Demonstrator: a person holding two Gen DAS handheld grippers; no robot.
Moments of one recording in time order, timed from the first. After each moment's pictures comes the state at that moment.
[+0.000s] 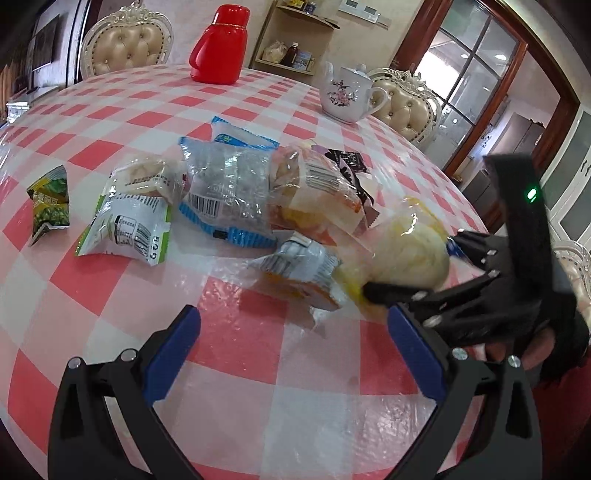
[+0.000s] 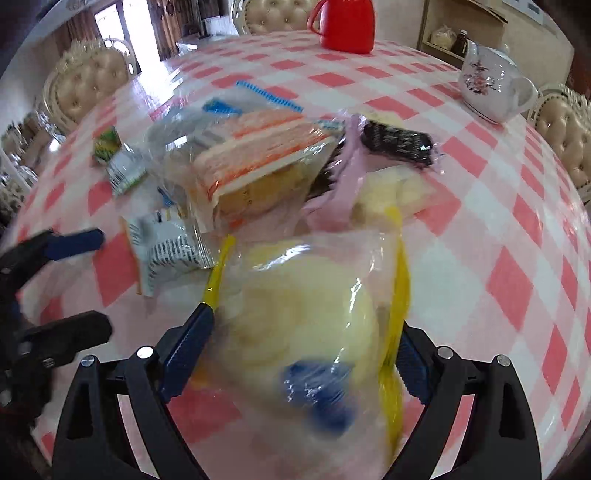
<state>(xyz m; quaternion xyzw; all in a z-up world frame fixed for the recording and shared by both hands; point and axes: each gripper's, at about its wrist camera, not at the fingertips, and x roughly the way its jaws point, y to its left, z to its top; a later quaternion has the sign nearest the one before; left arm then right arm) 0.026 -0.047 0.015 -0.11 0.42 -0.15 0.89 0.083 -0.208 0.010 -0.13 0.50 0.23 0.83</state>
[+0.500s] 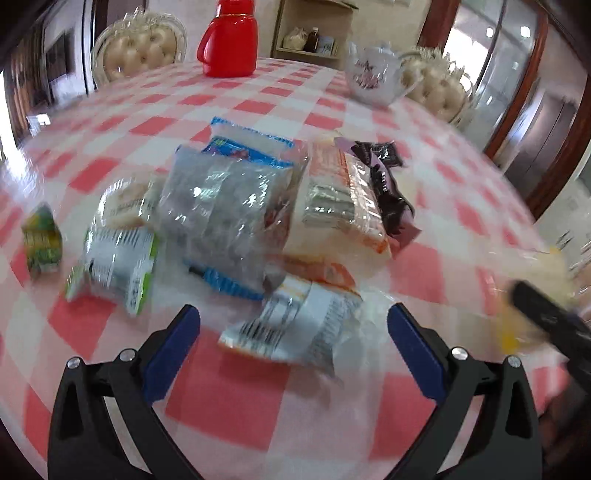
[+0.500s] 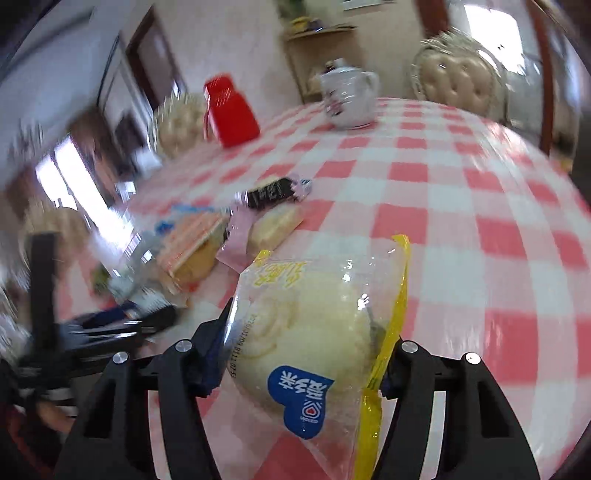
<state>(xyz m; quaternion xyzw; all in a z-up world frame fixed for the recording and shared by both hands) 0.074 -0.088 0.009 -0.03 0.45 -0.08 0.89 0.011 -0.318 0.036 0.13 0.37 0.11 0.91</state>
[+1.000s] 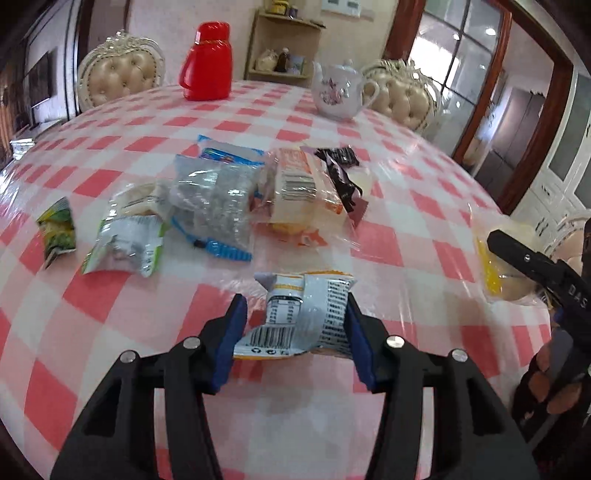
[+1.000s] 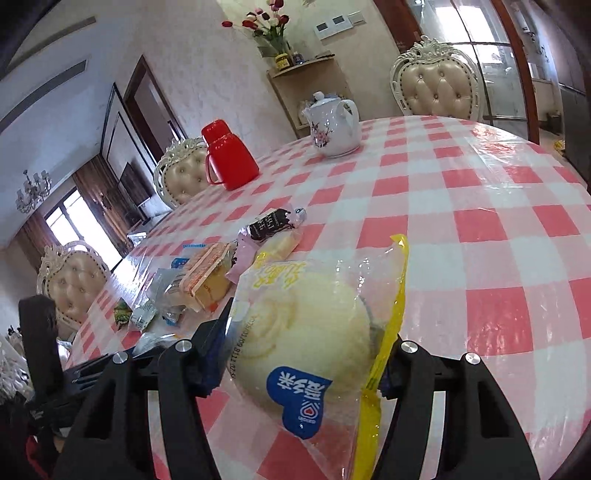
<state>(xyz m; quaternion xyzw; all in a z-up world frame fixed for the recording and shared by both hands) 0.010 -0.072 0.022 -0.05 0.40 -0.13 0.91 -0.018 -0.339 0.039 0.19 0.31 0.11 0.93</state>
